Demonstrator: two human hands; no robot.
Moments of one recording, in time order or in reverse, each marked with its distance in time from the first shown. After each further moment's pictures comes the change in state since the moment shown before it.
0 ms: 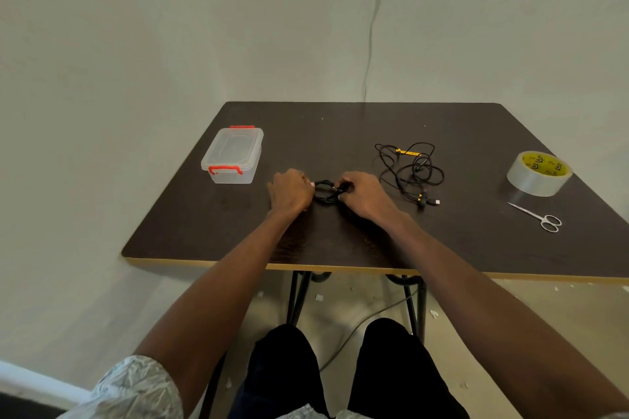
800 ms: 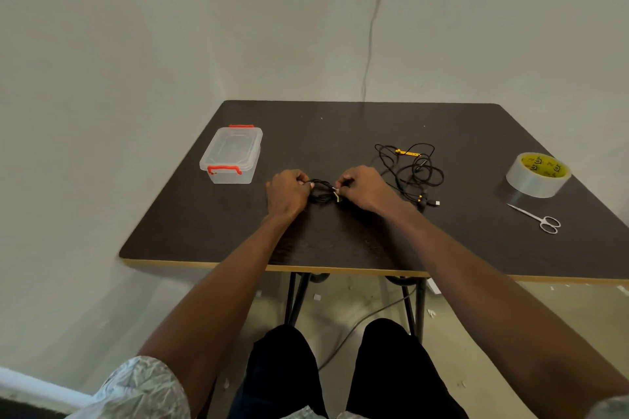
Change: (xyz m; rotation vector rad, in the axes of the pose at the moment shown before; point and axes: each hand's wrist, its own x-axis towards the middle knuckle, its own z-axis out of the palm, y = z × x) left_hand 0.005 -0.015 0.006 -0.137 0.109 0.120; right_hand 0.013 -0.004 -0.012 -0.030 -0.060 -0.003
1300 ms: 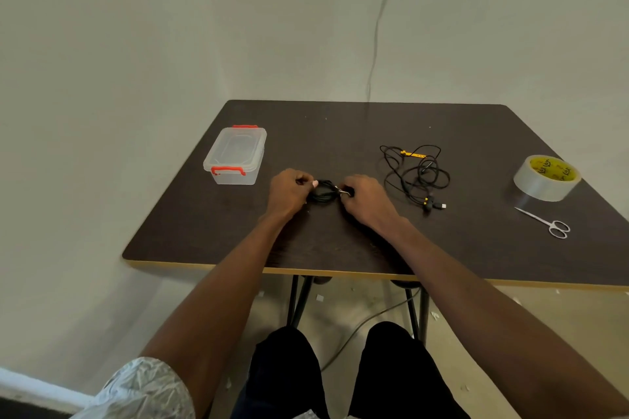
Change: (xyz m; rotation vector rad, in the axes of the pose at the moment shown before) left_hand 0.003 -0.007 -0.006 -0.189 -0.024 0.018; right_hand -0.006 0.007 0.027 -0.114 0.139 -0.114
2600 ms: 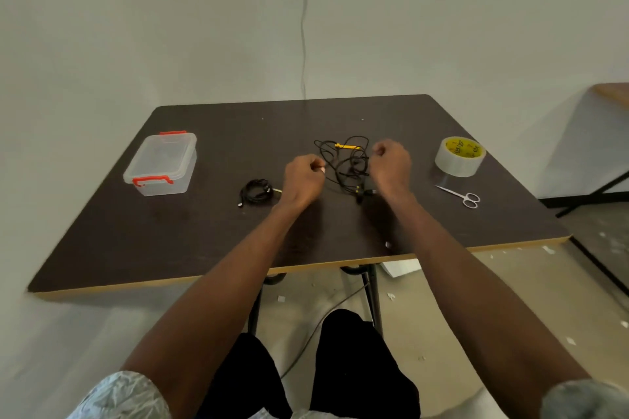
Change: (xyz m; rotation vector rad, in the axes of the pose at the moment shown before) left_hand -0.020 0.116 0.090 -0.067 -0.119 0.108; right_hand -0.026 0.097 -0.096 0.159 0.534 0.538
